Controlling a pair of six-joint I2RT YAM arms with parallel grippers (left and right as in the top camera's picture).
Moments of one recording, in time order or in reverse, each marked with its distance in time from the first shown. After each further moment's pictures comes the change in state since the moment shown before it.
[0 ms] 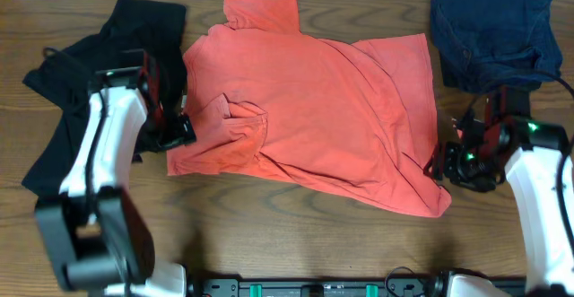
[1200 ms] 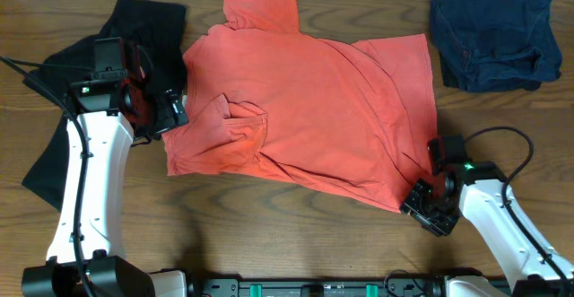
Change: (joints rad) left arm 0.000 -0.161 0.031 0.072 0.021 0.000; right arm 0.229 -0.003 -0.413 0.290 0.106 0.660
